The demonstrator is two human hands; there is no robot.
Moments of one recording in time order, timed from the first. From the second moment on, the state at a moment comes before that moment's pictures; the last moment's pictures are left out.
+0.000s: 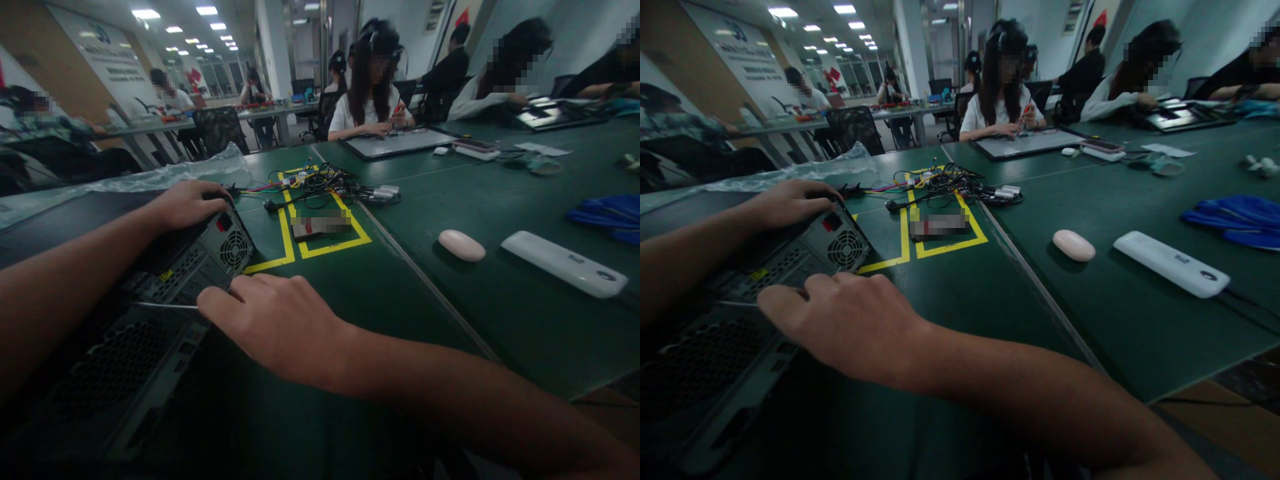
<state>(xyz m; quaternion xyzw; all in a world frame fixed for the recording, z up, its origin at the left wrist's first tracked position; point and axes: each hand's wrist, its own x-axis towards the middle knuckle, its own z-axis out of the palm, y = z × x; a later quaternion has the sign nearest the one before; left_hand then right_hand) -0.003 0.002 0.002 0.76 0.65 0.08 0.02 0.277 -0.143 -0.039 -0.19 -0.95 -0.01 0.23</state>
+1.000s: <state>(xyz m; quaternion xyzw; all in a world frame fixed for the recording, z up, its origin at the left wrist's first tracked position) -0.002 0.001 0.002 0.75 0.66 0.08 0.02 0.271 -0.165 -0.040 -0.23 -0.93 0.06 0.27</state>
